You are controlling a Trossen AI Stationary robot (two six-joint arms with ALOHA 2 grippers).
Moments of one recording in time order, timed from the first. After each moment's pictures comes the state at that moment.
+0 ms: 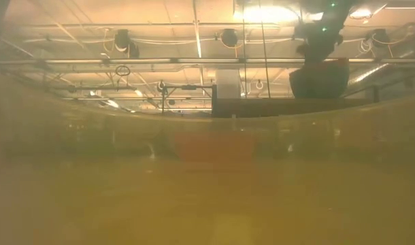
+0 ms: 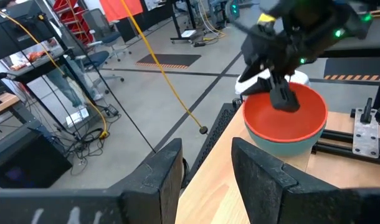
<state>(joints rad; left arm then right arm) 0.22 1.71 1.94 -0.48 -0.40 0.18 -0.88 1.12 1.13 -0.72 0.44 -0.27</state>
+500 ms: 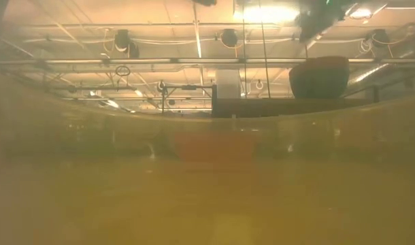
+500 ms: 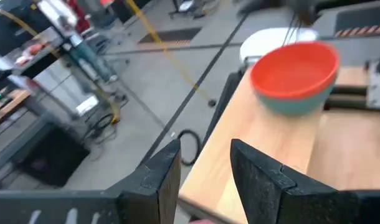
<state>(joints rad) 0.22 1.69 1.94 -0.62 -0.44 0.25 -0.79 1.01 1.23 -0.62 0.47 -0.28</state>
